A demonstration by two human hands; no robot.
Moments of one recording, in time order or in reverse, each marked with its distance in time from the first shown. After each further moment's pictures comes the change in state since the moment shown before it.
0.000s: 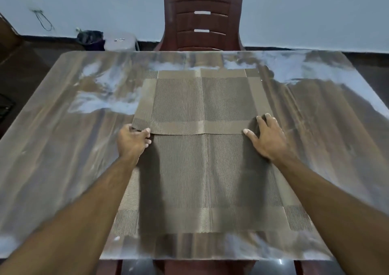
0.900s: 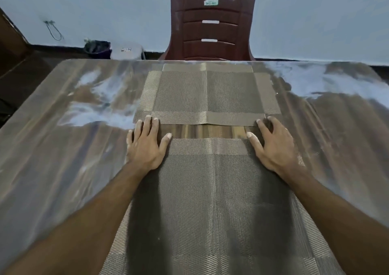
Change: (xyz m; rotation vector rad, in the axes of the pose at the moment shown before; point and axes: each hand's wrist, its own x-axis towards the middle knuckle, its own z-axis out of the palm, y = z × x) left_hand 0.034 -0.003 0.038 1.038 -0.117 0.530; right_hand 0.045 -0.019 0.015 -0.009 0.176 -0.139
